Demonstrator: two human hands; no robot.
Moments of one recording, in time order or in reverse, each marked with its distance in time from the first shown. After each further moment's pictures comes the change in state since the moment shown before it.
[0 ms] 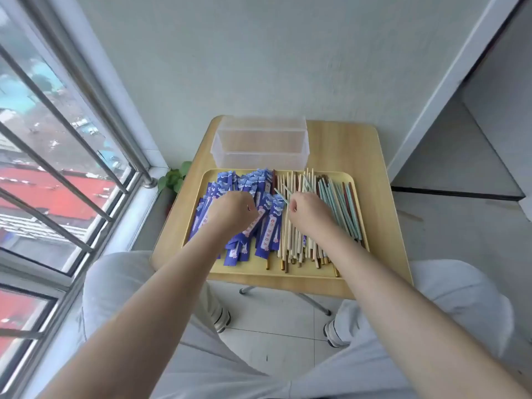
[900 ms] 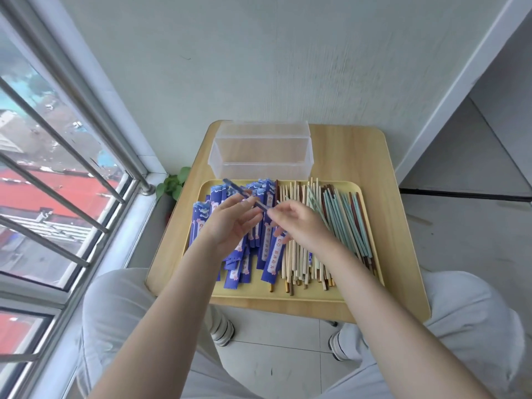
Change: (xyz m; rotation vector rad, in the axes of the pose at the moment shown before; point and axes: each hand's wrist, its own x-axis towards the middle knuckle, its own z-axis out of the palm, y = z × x) left_hand 0.011 -0.014 -0.004 -1.758 -0.243 -0.245; right_hand 0.002 -0.017 -0.011 0.853 -0.210 0.026
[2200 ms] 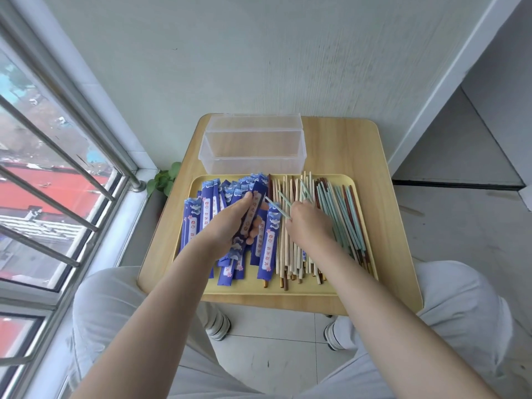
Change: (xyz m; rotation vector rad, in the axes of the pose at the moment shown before) left_hand -0.001 -0.005 0.014 0.487 -0.100 -0.151; right_hand 0.022 0.029 -0.002 -0.980 0.263 0.072
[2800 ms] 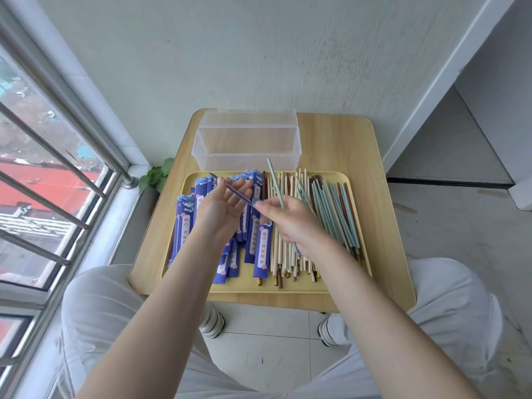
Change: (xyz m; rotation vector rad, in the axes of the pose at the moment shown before) left_hand 0.019 0.005 0.008 -0.846 0.290 0.211; right_hand -0.024 -0.018 -0.030 1.181 -0.294 0.161
